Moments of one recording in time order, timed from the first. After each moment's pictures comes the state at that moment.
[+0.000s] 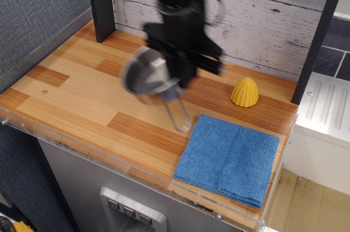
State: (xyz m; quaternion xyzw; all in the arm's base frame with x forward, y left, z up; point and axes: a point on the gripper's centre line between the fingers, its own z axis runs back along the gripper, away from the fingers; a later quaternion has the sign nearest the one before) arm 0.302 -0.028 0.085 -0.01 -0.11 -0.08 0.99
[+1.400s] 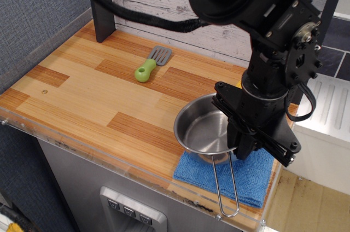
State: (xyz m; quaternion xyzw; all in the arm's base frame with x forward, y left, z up) arm 0.260 -0.120 0.053 0.03 -0.08 -0.20 0.98
